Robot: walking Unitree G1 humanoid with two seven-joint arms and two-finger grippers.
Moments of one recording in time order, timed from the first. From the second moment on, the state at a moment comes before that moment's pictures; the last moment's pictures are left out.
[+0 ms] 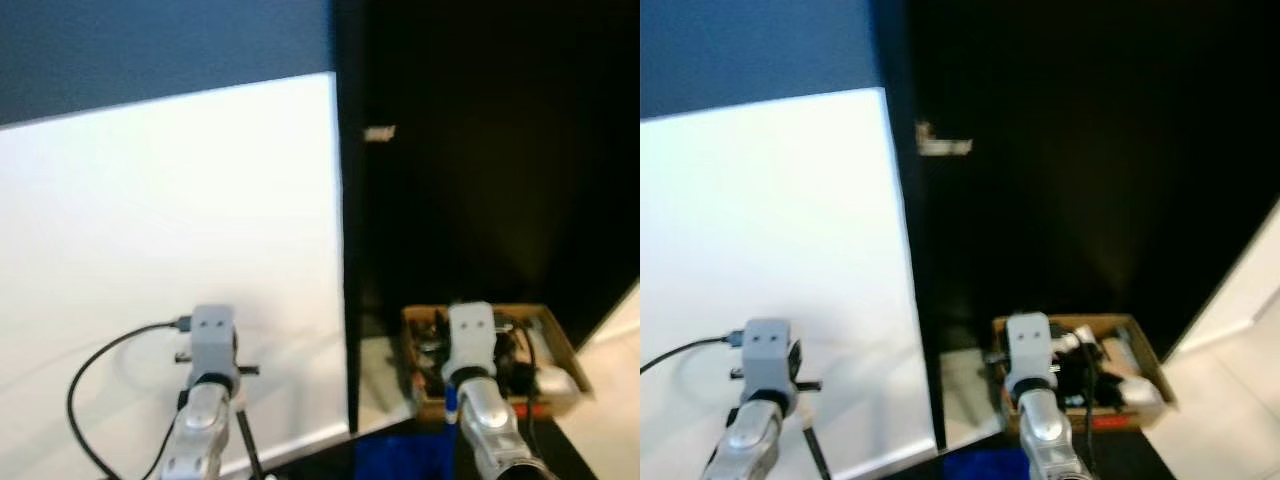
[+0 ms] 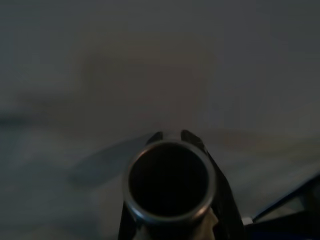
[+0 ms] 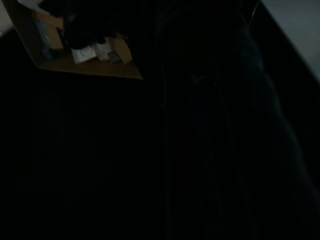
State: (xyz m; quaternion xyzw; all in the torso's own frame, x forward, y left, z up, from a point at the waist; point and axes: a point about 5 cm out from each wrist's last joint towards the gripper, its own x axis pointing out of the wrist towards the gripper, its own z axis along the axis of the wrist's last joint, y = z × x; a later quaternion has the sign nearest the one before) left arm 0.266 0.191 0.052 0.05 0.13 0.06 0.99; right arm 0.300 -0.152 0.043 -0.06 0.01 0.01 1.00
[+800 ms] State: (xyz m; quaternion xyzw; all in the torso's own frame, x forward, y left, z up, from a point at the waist) left arm 0.266 0.190 0.052 0.04 0.13 0.05 0.99; right arm 0.299 -0.150 0.041 -0.06 0.02 0.01 1.00
